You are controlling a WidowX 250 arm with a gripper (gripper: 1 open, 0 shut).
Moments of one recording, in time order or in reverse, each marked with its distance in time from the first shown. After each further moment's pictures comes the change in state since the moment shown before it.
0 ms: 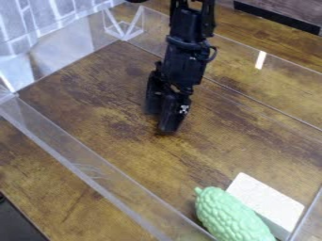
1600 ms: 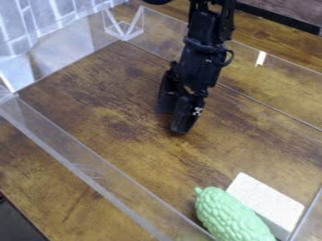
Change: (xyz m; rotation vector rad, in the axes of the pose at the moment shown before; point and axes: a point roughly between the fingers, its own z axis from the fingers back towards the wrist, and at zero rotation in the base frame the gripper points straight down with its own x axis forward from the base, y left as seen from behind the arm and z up) arm 0.018 -0.004 -0.001 0.033 0.023 -0.022
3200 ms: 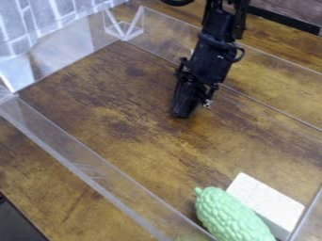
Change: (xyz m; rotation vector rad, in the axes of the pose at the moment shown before) arm 0.016 0.012 0.002 -0.024 0.086 0.004
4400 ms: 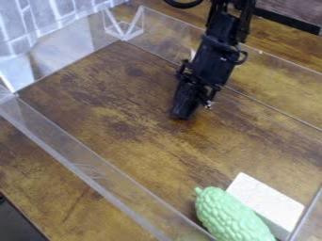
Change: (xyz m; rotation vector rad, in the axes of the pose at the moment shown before) arm -0.003 -0.004 0.002 -0.004 0.064 -0.002
